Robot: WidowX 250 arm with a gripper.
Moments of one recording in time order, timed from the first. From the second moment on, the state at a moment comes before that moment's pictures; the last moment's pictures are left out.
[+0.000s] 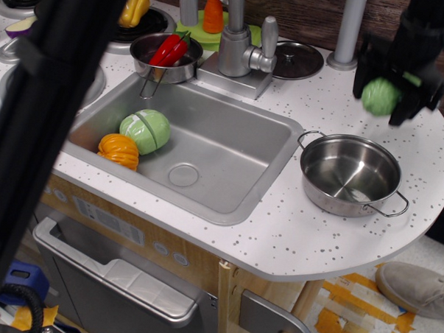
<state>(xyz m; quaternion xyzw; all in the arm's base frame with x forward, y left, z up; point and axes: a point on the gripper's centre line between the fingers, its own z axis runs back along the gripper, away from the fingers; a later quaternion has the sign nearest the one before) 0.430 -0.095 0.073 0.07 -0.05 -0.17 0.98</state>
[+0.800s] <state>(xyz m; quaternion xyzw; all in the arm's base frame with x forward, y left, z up) 0.373 -0.093 0.050 0.04 -0.05 -0.13 0.99</state>
